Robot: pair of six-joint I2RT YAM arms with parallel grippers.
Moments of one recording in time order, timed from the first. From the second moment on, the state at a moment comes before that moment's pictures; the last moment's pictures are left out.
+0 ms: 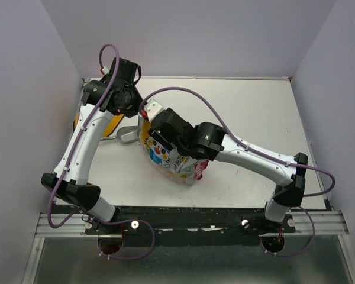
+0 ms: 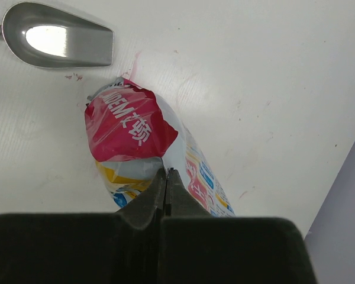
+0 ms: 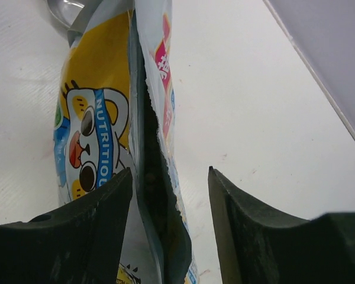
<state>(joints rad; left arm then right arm) -0.37 1.53 1.92 -1.26 -0.11 -0.85 1.20 1.73 1.88 -0.84 0.59 -0.05</state>
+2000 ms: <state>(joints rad) -0.36 1.51 1.90 -1.24 -0.10 -0.85 1.26 1.53 1.65 -0.81 0.62 -0.05</state>
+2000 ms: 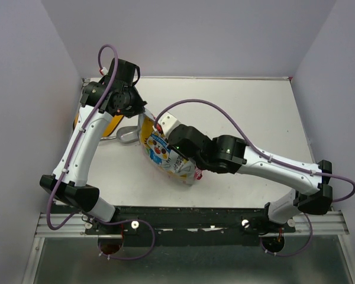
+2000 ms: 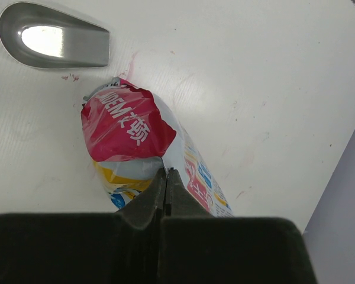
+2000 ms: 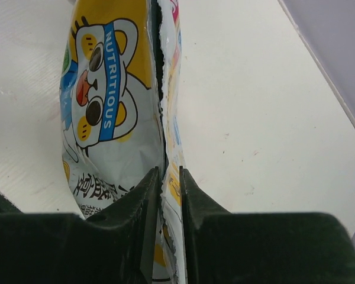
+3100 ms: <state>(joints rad) -0.36 1.51 1.90 -1.24 -0.10 -0.87 1.22 1.76 1.81 -0.61 0.58 -0.12</state>
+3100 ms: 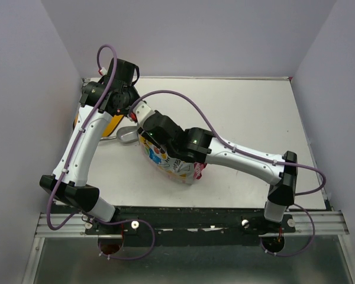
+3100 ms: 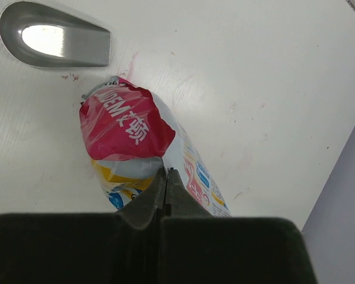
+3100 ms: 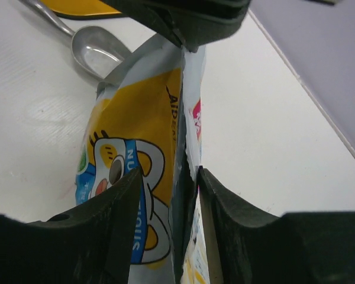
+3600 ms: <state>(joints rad) -0.35 1.51 1.90 -1.24 -0.09 -0.88 1.21 1.84 1.84 -0.57 0.66 -0.20</state>
